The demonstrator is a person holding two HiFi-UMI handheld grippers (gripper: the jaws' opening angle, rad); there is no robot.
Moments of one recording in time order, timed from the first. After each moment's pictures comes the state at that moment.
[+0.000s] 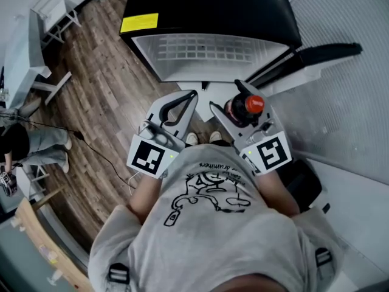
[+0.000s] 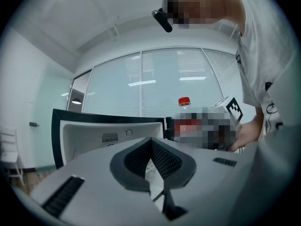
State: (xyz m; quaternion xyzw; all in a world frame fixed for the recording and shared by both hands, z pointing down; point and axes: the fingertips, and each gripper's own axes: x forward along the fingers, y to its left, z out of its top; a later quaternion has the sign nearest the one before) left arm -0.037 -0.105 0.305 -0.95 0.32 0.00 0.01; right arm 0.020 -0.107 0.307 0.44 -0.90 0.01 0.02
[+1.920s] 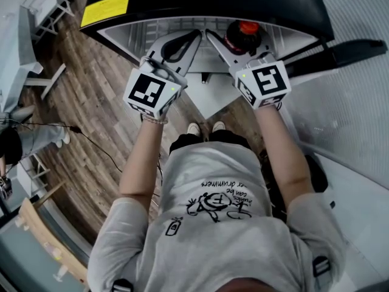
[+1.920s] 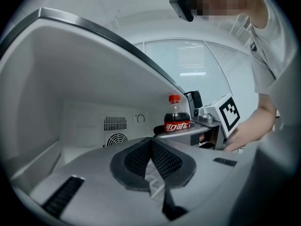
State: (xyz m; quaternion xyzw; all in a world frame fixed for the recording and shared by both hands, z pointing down) left arm 0.001 -0.256 0.382 -0.95 0.31 0.00 0.04; right arm 0.045 -0.282 0.382 0.46 -0.88 -0.04 0.03
